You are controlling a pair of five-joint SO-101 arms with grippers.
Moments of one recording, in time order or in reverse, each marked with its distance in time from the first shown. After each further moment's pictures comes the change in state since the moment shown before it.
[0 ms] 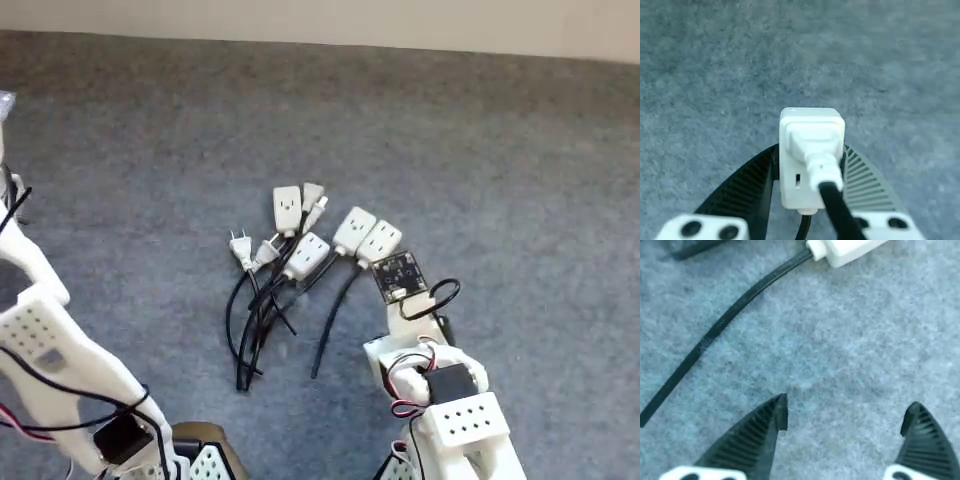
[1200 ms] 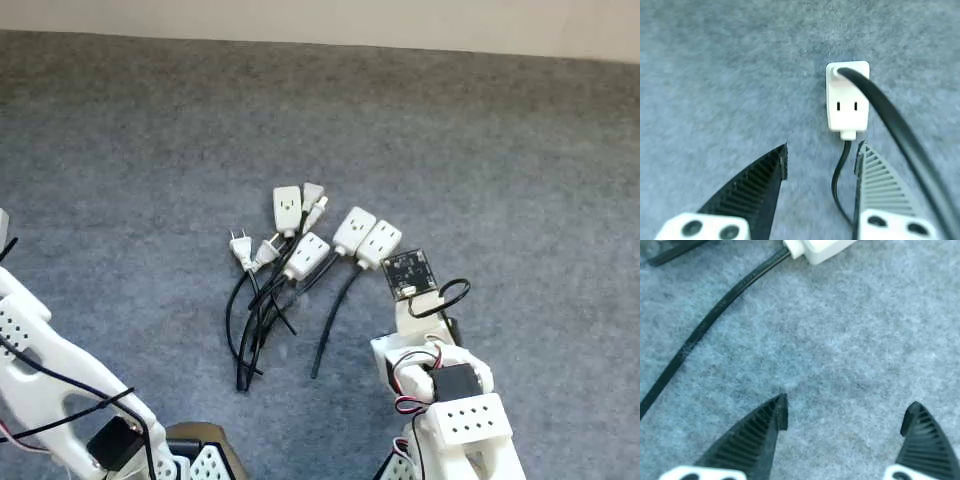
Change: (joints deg) left arm -10.2 20.5 -45.5 17.8 -3.8; right arm 3.3 0.0 0.0 0.0 0.0
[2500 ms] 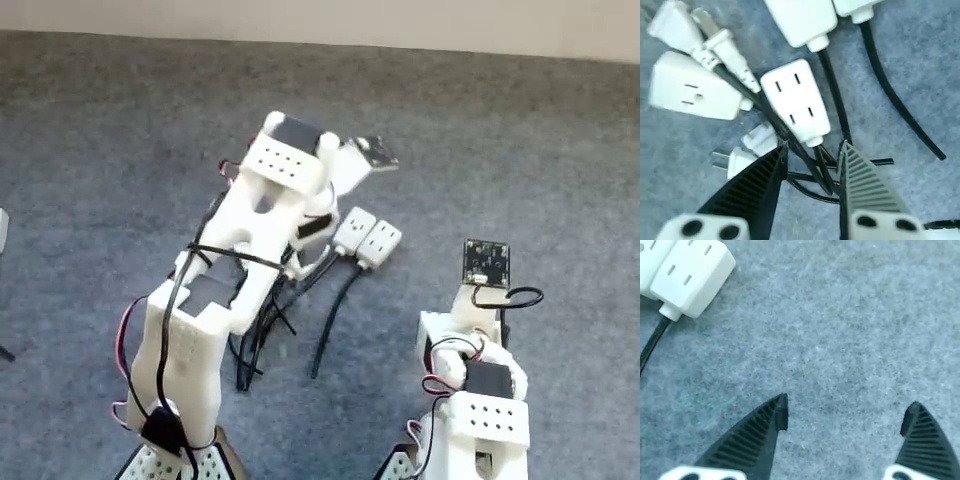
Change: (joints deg) left arm 75.4 -31.9 60.9 2.6 12.0; right arm 19.0 0.0 -2.9 -2.3 -5.5
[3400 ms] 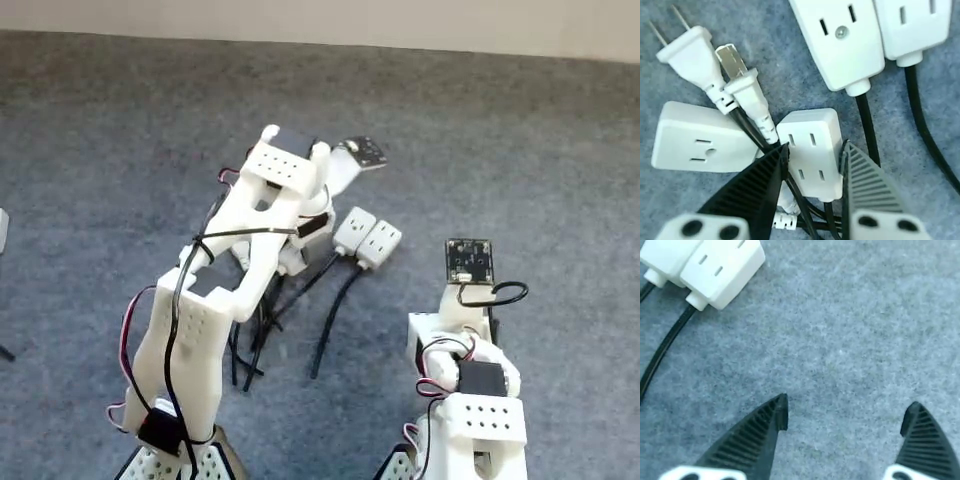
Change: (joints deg) left arm -5.2 10.5 -0.8 -10.4 -0.1; right arm -4.2 0.0 0.0 0.0 1.4
